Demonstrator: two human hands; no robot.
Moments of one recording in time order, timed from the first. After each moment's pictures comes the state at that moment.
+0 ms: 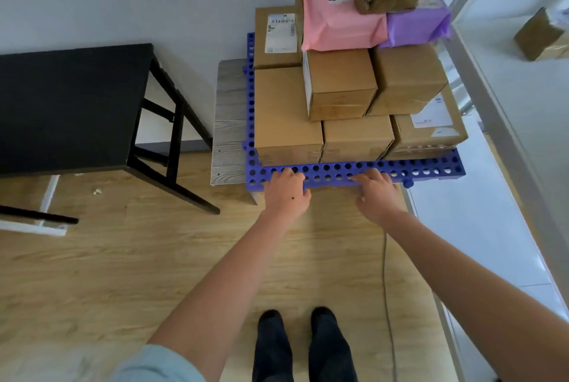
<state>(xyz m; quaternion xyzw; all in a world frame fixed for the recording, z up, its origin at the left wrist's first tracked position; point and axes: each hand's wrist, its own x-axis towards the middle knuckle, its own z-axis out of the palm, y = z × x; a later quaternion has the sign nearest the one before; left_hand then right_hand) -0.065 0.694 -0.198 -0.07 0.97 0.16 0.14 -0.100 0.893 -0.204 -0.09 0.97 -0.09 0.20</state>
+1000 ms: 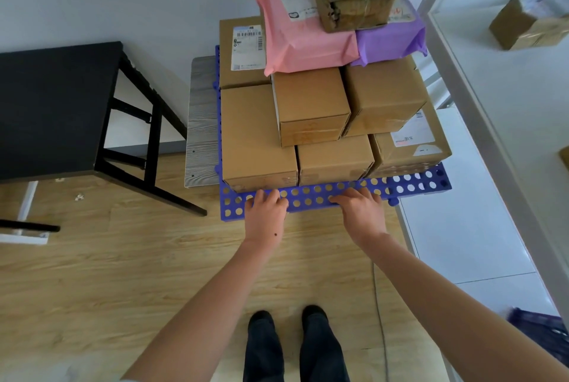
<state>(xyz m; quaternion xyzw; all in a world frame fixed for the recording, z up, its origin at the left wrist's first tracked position) -0.023 0.714 -0.232 -0.02 0.99 0.03 0.10 -0.066 0.916 -0.235 -0.14 0.98 -0.04 0.12</state>
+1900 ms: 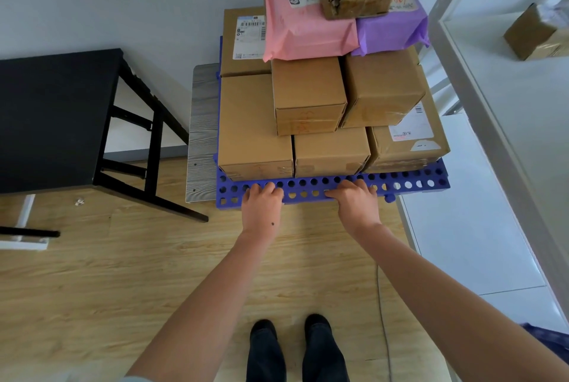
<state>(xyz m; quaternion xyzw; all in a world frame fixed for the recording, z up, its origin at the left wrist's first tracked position) -0.074 0.689 -0.239 -0.04 0.99 0.05 0.07 -0.118 0.883 -0.228 -0.13 0.98 -0.05 0.15</state>
